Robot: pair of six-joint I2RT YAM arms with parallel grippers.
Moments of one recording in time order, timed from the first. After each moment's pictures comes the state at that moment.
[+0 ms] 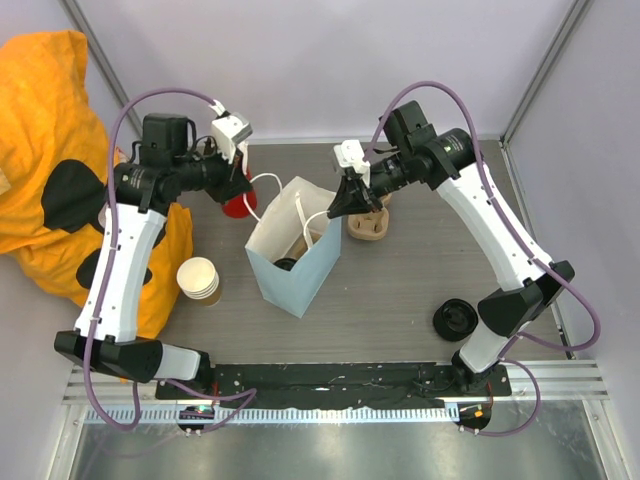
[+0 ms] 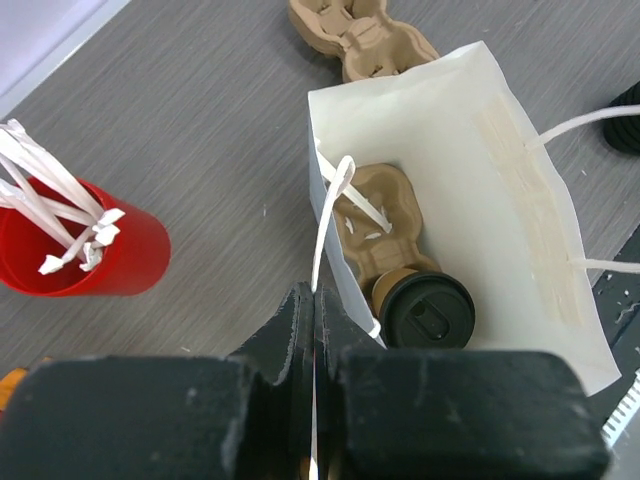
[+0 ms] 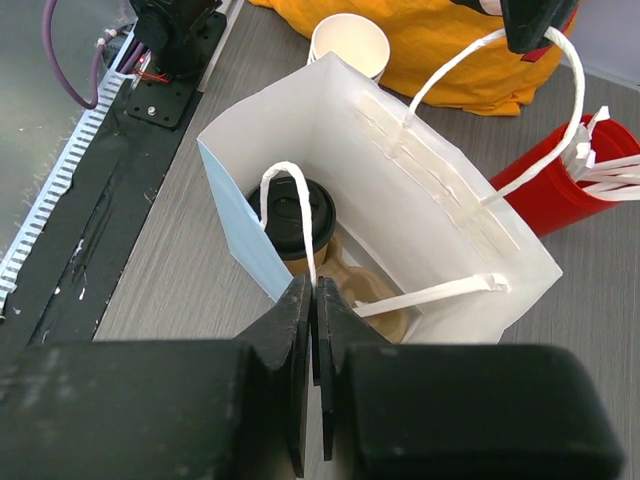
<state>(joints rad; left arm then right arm) -0.21 1.38 1.76 -1.04 0.56 0.34 0.55 1.68 2.01 -1.22 -1.04 -1.03</state>
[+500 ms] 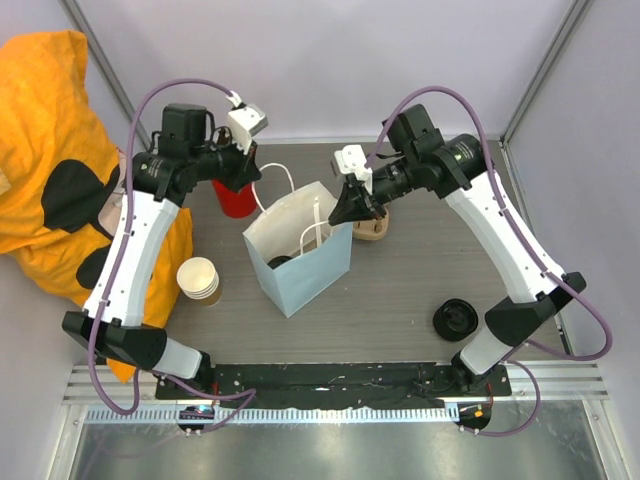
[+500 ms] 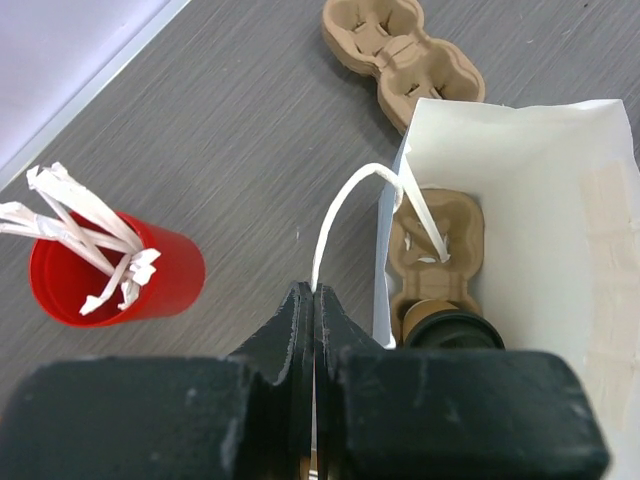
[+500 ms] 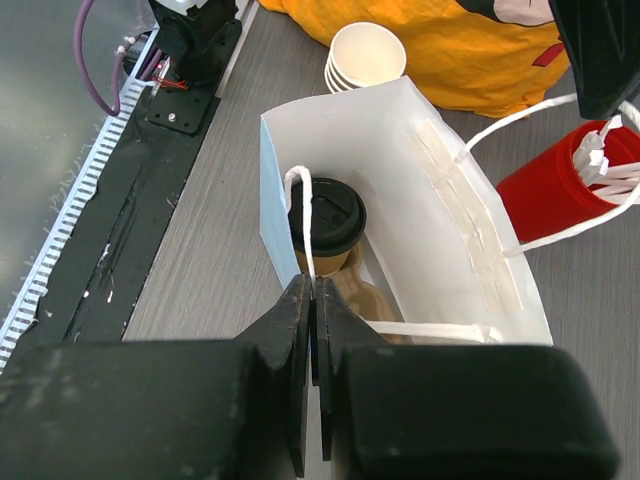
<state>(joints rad) -0.27 1.45 1.80 -0.96 0.46 0.35 0.59 1.63 2.01 -1.24 -1.00 -0.97</state>
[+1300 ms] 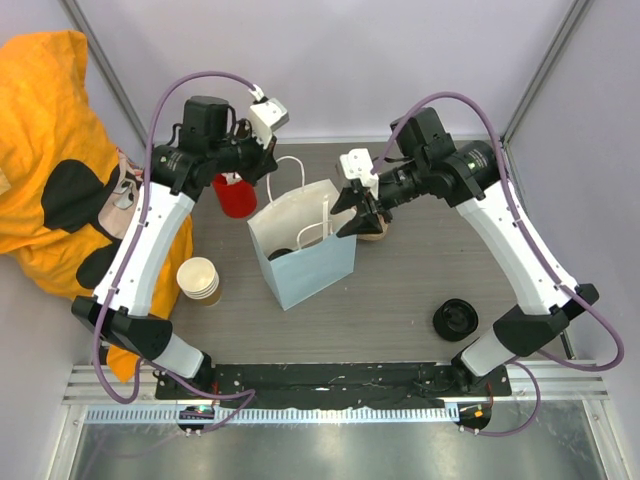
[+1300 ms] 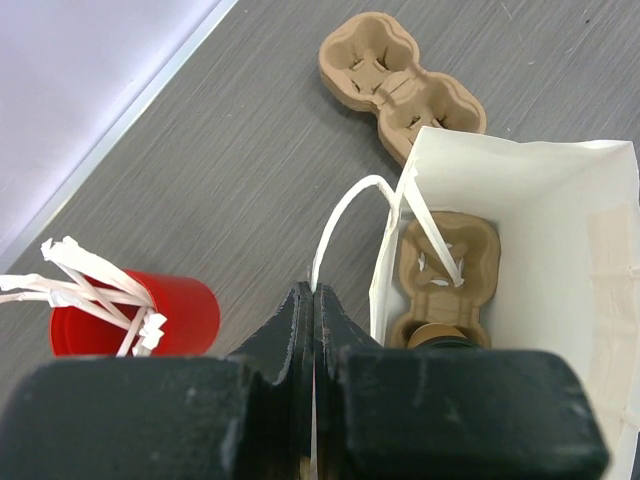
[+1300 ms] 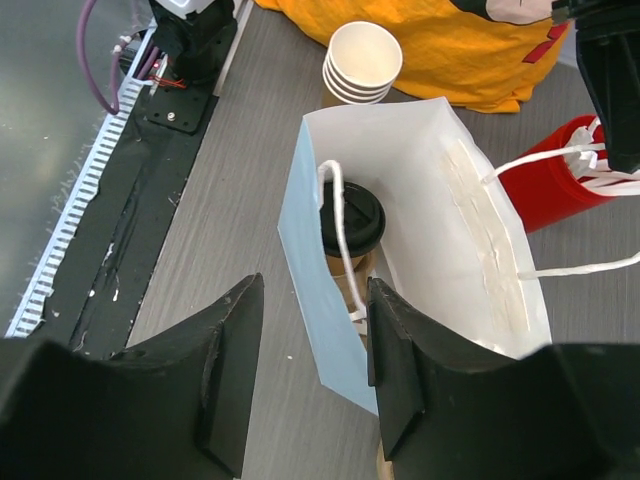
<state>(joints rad) -0.38 1.52 1.87 -0.89 0.38 0.36 0.61 1.55 1.99 -1.24 -0.95 -0.93</state>
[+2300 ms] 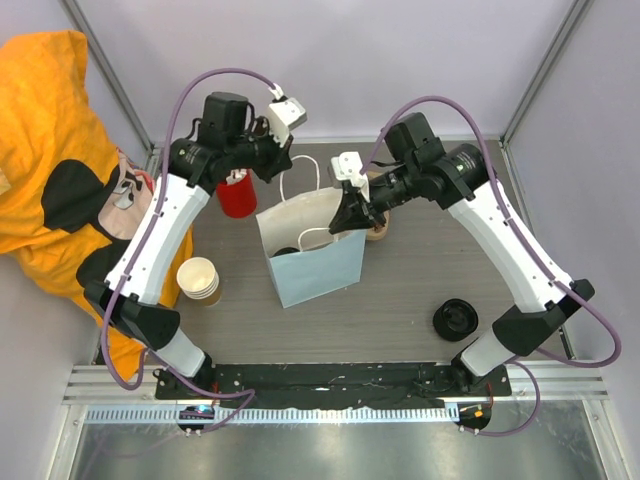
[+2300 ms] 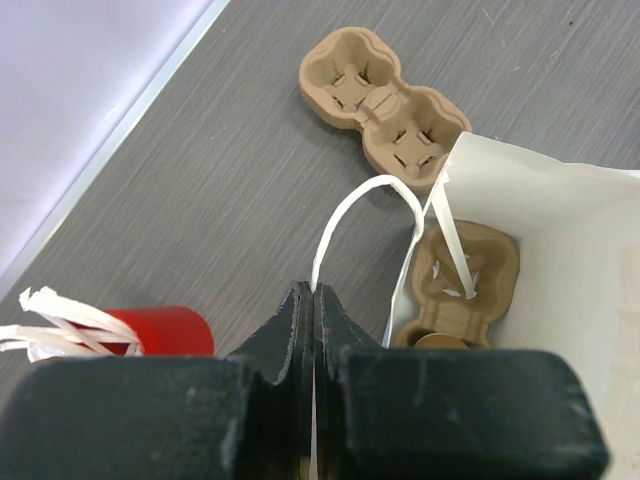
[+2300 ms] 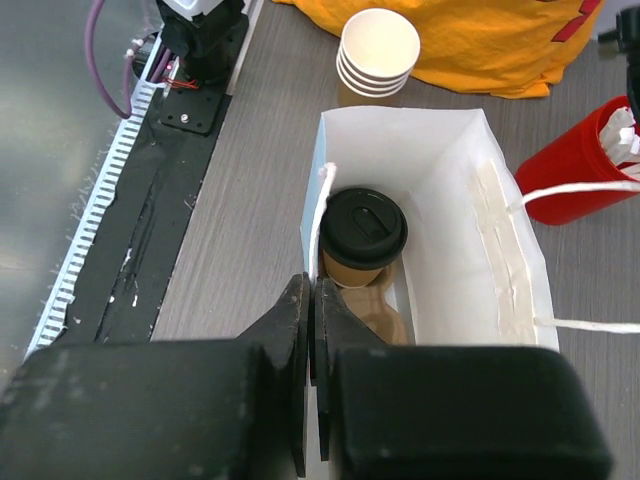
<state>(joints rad) -0.43 1.60 1.92 -0.88 0.37 0.37 0.63 1.56 1.94 -1.18 -0.93 -0.86</state>
